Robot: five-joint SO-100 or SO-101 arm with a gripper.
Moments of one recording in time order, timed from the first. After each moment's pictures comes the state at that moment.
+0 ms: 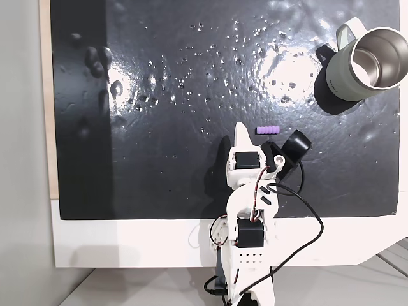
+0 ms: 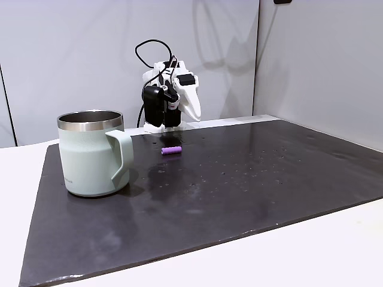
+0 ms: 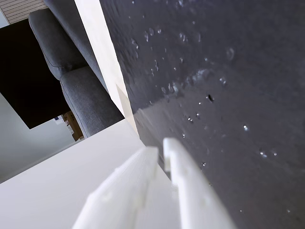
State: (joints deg) arm -1.8 190.5 179.6 38.8 1.6
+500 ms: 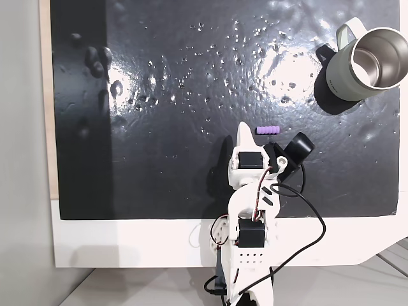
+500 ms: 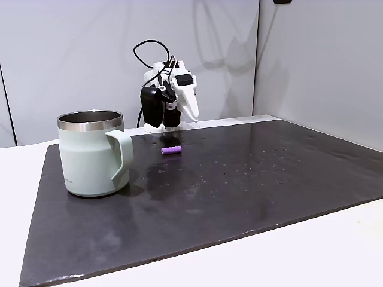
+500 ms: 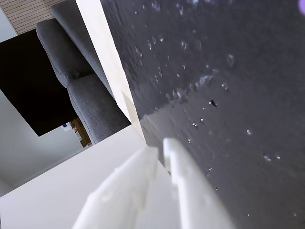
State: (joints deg) arm -0.3 190.5 179.6 38.8 3.2
